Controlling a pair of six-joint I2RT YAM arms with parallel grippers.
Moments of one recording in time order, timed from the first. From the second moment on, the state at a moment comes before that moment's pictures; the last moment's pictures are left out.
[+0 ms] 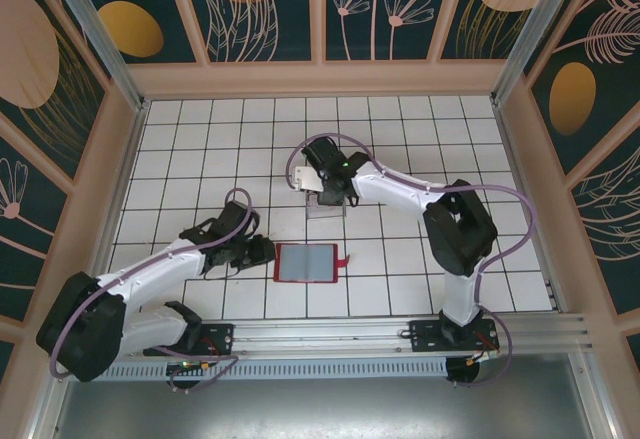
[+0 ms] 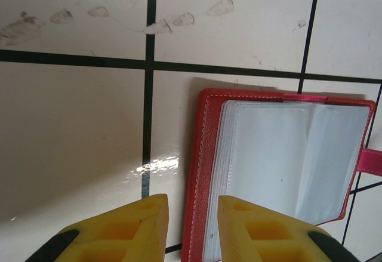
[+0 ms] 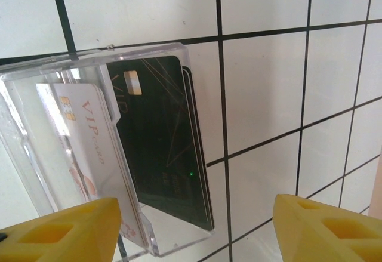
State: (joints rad) left arm -0.58 1.20 0.52 -0.41 0.26 -0.80; right arm 0.79 1.88 1.42 -0.58 0.27 -0.86
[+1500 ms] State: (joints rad) left arm -0.56 1.35 0.84 -0.46 -0.03 -0.73; right arm 0.37 1.13 0.61 -0.19 0.16 -0.08
